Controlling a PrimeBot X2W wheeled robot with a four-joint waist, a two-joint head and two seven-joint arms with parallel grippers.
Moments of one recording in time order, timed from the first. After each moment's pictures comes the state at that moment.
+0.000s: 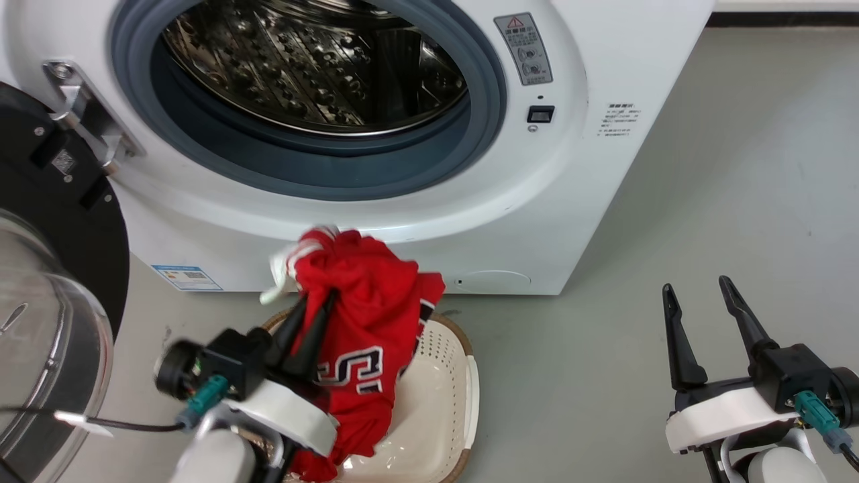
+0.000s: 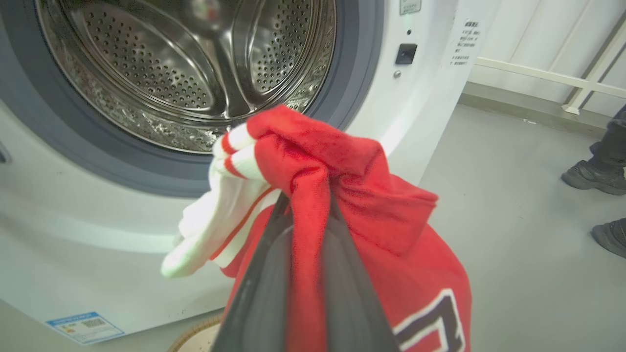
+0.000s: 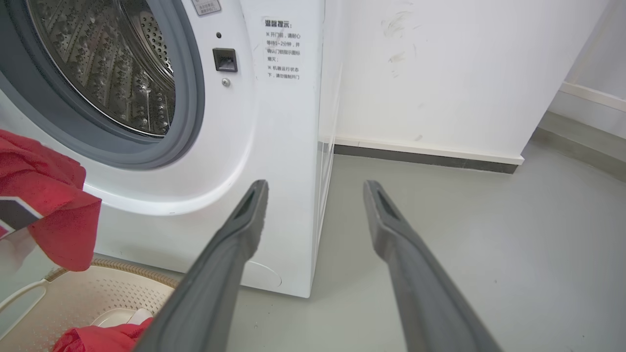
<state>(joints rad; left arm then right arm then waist) -0.22 0.32 -0.35 0.16 -0.32 -0.10 -0.26 -0.08 -0.05 -0.04 0.16 -0.02 0.13 -0.26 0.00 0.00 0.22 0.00</state>
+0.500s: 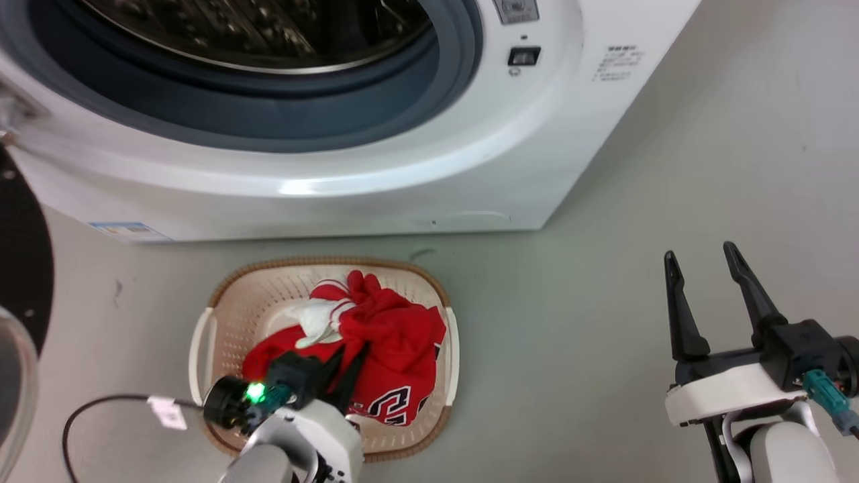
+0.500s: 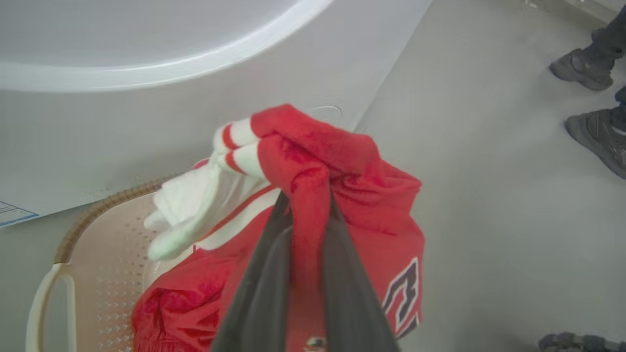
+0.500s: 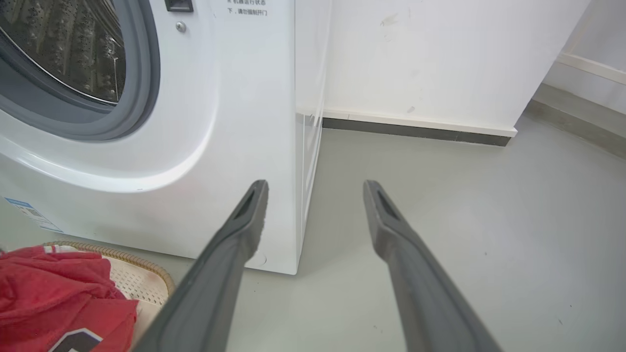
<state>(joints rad) -0.26 0.22 -0.44 0.50 -0.34 -0.13 -0.26 -0.13 -0.05 -0.03 0.11 -0.03 0.13 -0.26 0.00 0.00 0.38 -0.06</state>
